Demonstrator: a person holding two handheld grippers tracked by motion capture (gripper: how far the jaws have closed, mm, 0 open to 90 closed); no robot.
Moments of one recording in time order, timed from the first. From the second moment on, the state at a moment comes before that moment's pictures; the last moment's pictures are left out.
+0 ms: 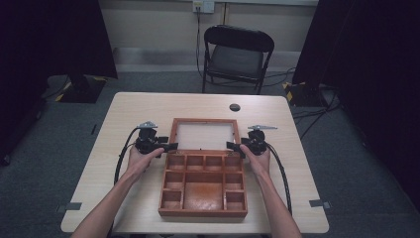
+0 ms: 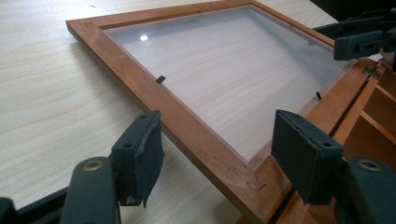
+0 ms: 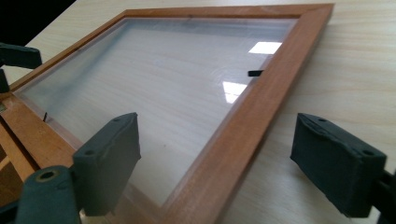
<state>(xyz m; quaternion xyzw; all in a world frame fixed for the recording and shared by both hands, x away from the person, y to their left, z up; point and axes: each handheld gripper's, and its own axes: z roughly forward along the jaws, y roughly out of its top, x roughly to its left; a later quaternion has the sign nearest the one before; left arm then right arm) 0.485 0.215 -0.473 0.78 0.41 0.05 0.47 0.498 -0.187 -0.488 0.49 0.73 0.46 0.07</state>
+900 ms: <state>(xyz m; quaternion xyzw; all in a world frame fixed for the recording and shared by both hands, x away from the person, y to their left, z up) 0.435 0.257 -0.457 0.80 0.41 0.10 0.42 0.420 -0.248 -0.453 0.48 0.75 0.43 0.13</state>
